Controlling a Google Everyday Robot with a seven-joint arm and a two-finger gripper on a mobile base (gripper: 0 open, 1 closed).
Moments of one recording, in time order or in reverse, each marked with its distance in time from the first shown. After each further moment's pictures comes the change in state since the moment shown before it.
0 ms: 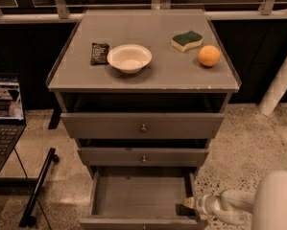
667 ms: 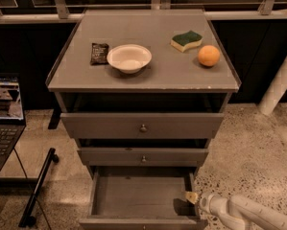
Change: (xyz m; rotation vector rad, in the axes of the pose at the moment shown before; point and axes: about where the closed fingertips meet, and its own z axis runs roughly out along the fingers) arm -0.032 0.025 -0.035 -0.116 -0.224 -0.071
